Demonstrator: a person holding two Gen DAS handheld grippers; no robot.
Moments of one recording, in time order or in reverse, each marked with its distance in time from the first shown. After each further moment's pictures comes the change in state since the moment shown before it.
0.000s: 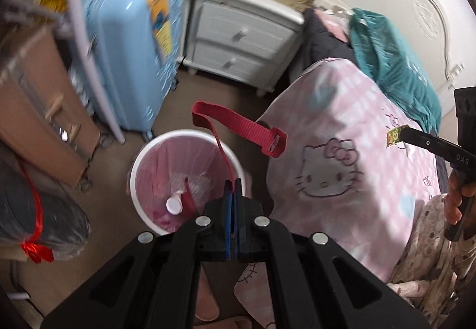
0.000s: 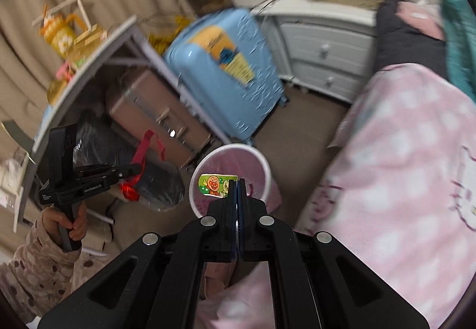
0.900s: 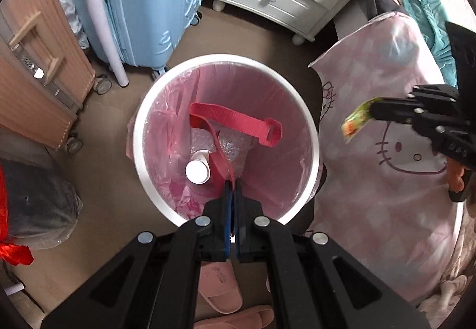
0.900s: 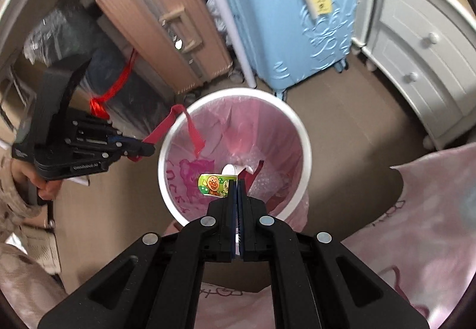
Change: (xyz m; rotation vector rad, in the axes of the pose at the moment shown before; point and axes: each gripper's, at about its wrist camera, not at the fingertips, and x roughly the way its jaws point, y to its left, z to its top) left arm 0.158 0.098 -0.034 -0.041 0.230 0.015; right arm 0.255 0.023 0.007 -0.402 0.347 0.012
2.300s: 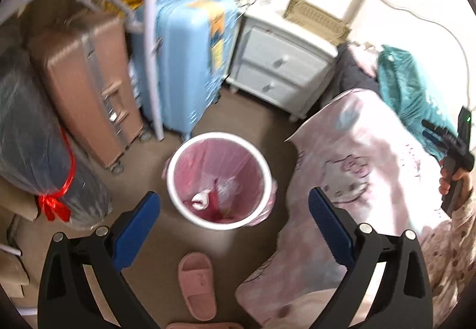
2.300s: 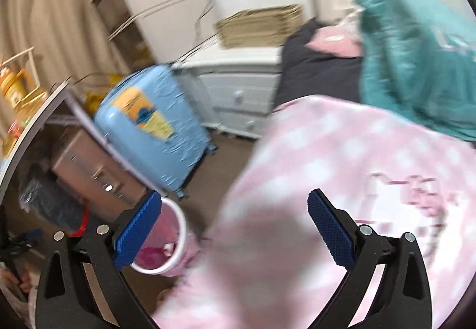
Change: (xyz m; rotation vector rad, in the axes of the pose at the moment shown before) left arm -0.222 -0.099 -0.069 -0.103 -0.391 0.103; right arm -0.319 -0.143 -0.195 0.604 -0.577 -0.327
